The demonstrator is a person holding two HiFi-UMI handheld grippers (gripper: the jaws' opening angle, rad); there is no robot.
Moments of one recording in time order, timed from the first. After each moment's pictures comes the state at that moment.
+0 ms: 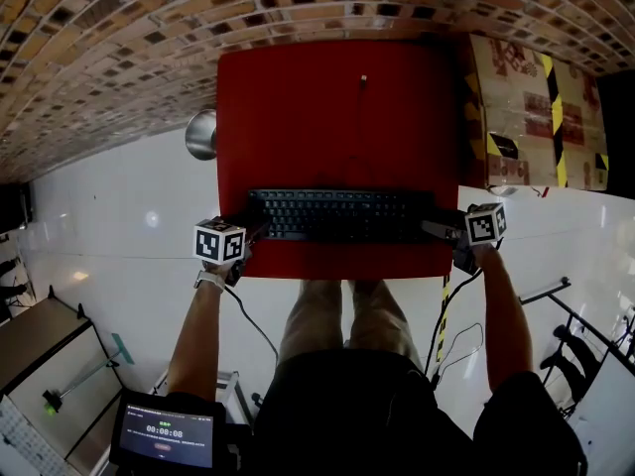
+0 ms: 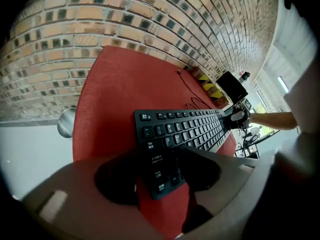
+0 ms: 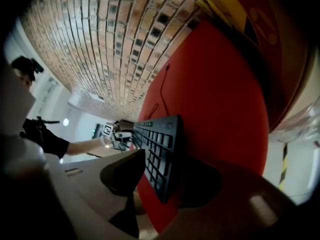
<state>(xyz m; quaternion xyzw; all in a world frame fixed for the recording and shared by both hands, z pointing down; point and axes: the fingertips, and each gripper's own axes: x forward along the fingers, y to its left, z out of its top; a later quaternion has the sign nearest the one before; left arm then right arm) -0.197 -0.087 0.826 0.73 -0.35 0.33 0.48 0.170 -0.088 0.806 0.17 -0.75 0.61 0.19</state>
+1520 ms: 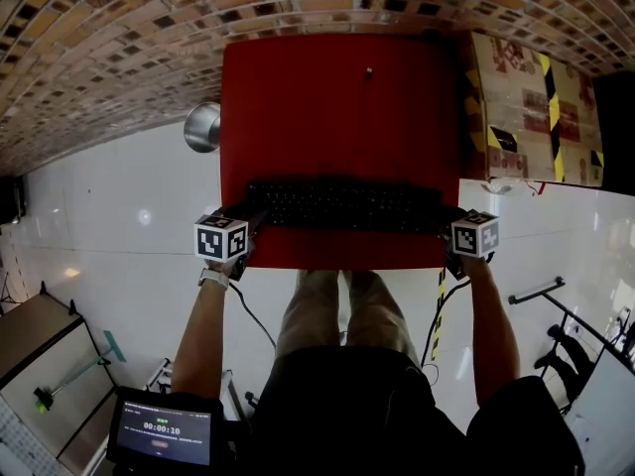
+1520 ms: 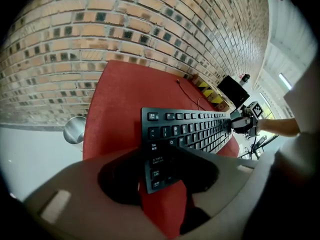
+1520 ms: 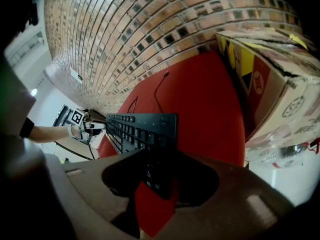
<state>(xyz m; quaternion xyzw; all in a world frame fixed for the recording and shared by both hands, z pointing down) -0.202 -0.091 0.808 0.74 -0.40 0.30 0.44 0.176 -0.081 0.809 0.32 -0.76 0.49 0.29</state>
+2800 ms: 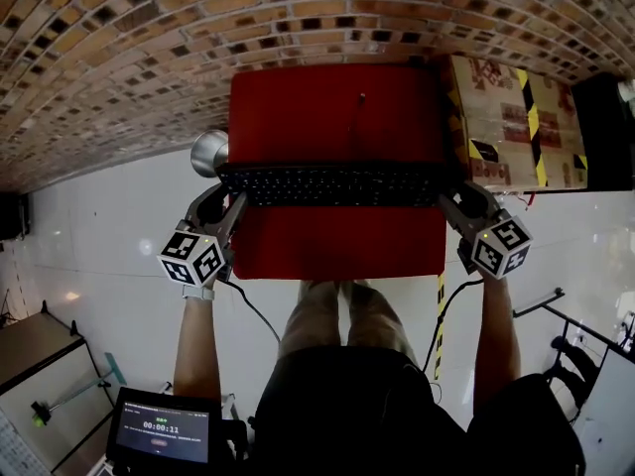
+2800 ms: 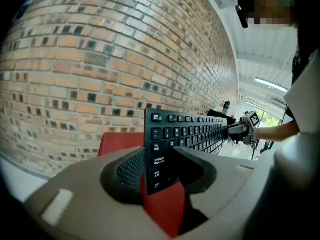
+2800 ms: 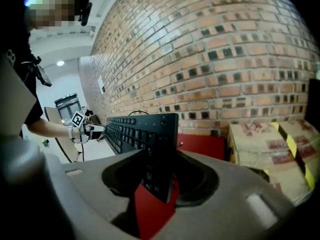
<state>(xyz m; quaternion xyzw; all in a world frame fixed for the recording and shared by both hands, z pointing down) -0.212 -0.162 0.610 0.84 -0.46 0.13 0.25 0.173 -0.160 0.601 0.40 -0.87 0.23 0.18</state>
